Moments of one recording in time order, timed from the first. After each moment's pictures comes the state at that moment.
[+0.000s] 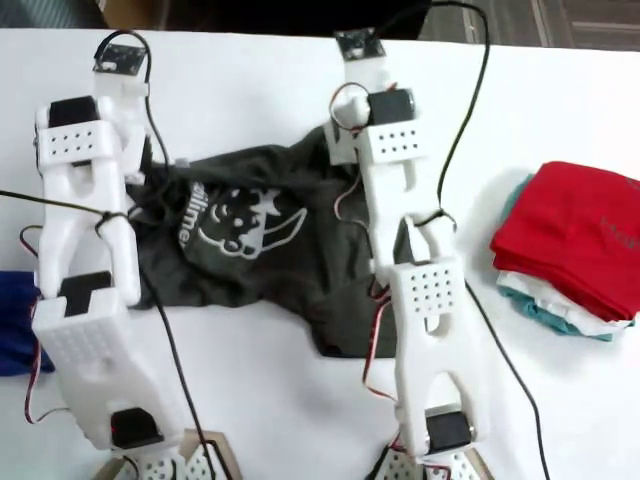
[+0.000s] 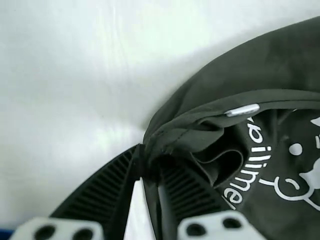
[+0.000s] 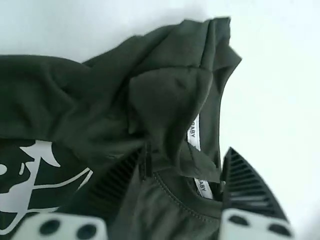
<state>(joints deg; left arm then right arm) -19.6 26.5 -24.7 80.4 -13.4 -15.7 59.1 -79.8 96.2 1.8</state>
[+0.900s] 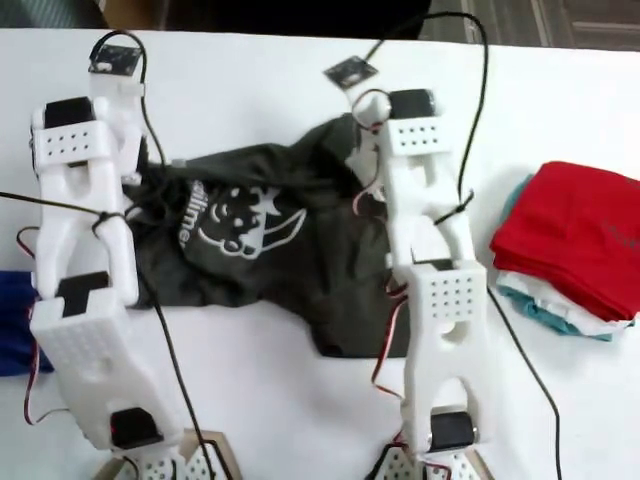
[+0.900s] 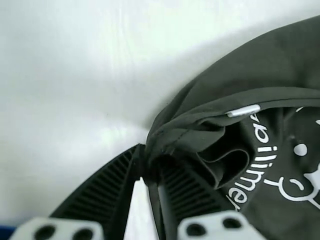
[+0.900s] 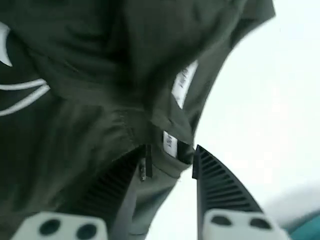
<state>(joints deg) -20.5 26.5 -24.7 80.4 -13.4 -10.0 51.2 -58.9 97.4 27.4</state>
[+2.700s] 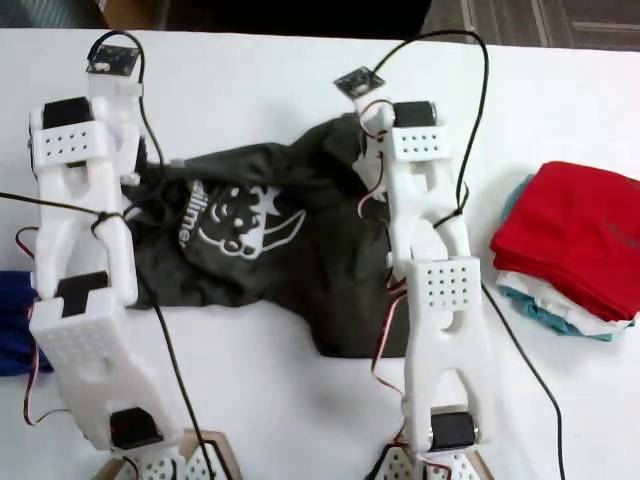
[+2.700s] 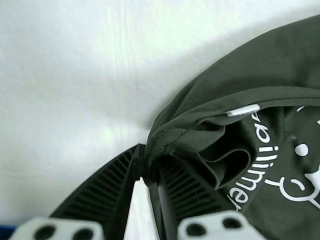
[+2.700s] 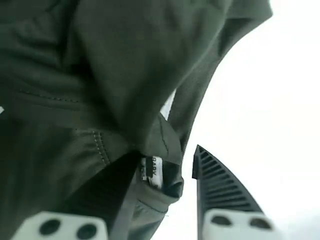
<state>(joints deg) -20.6 26.5 -24.7 80.4 -13.4 -9.7 62.4 -66.0 93.5 27.7</state>
